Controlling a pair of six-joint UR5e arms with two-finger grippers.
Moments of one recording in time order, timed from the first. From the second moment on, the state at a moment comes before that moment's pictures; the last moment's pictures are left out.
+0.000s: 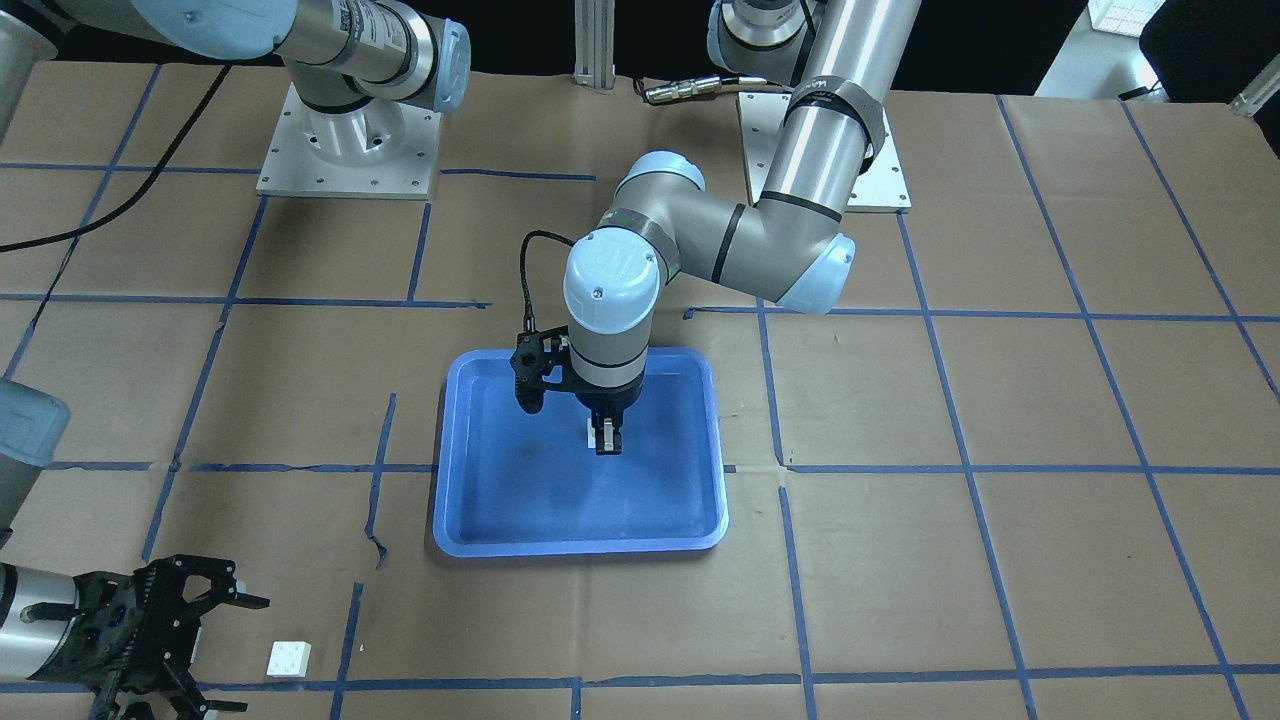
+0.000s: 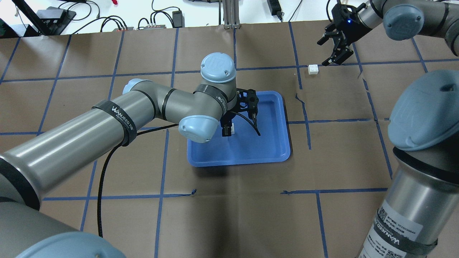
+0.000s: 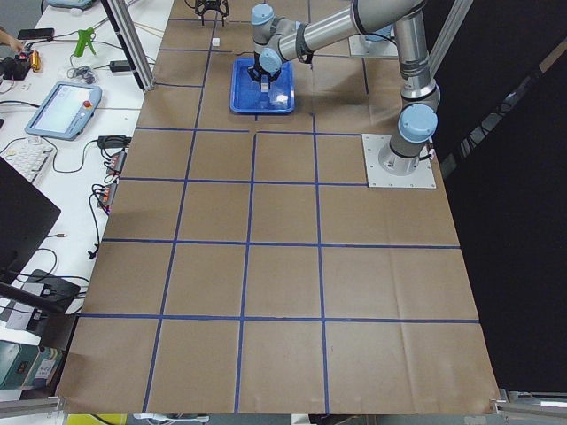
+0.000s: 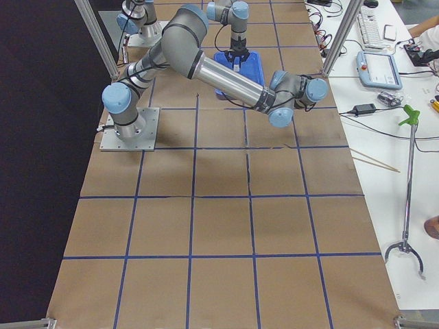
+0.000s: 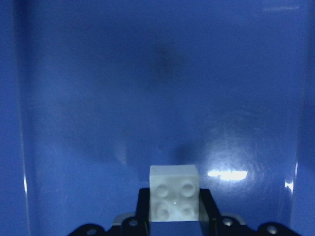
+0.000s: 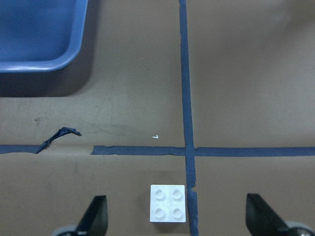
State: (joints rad) left arm -1.96 -2.06 -1.74 -0.93 1.57 1.14; right arm 1.30 -0.78 1.17 -1.82 -1.02 -1.90
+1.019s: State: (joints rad) left arm -2.00 -2.06 -1.74 -0.93 1.58 1.07; right arm 1.29 -0.72 1.20 -1.87 -1.00 -1.90
